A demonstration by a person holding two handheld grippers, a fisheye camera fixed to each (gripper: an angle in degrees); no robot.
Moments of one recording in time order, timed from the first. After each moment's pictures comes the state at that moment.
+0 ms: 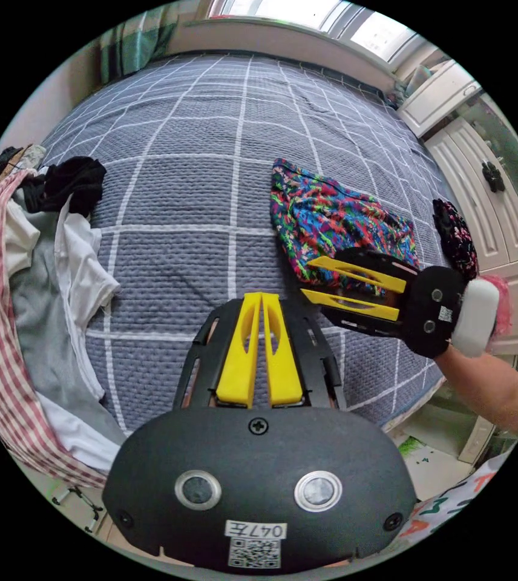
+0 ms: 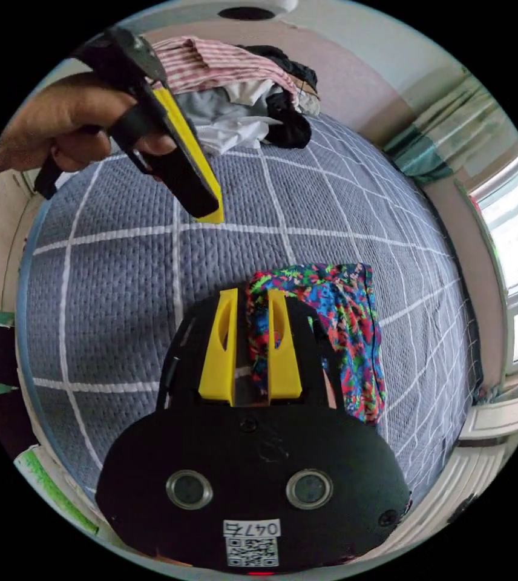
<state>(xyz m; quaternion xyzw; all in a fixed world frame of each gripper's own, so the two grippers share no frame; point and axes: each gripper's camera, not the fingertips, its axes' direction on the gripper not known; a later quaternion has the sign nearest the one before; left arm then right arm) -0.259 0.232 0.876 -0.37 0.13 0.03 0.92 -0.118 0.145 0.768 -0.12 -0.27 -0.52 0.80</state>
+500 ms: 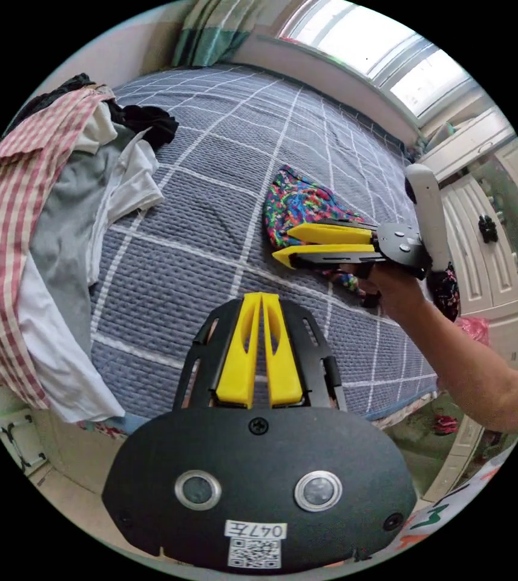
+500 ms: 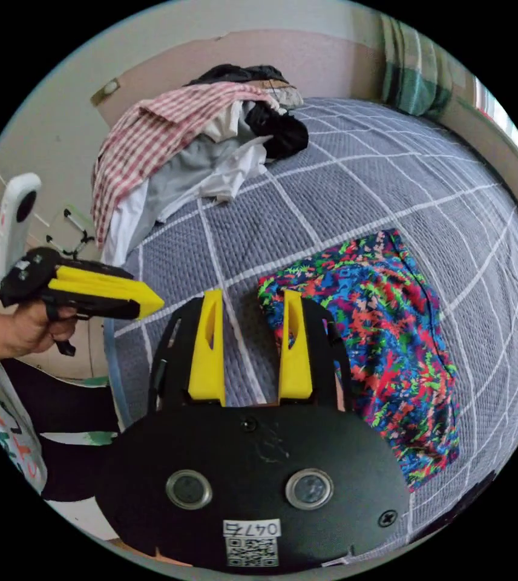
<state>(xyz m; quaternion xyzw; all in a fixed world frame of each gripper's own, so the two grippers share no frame) -0.309 0.319 0.799 -0.31 0.15 -0.12 0.93 -0.116 0.091 0.800 -0.24 -0.43 -0.34 0.80</state>
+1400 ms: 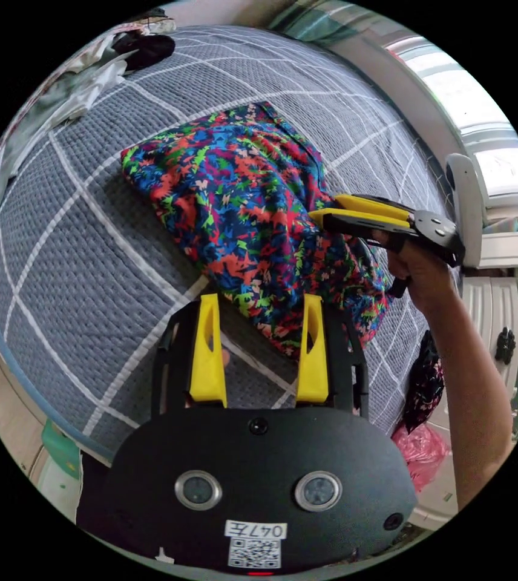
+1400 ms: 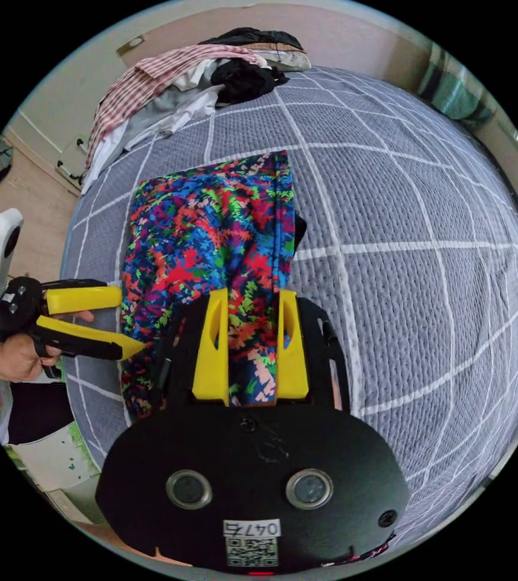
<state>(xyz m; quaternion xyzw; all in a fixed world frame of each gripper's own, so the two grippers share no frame) -0.160 0.367 0.865 -0.35 0.04 -0.31 0.88 -0.001 0.015 0.971 -0.26 -0.42 -0.49 0.72</state>
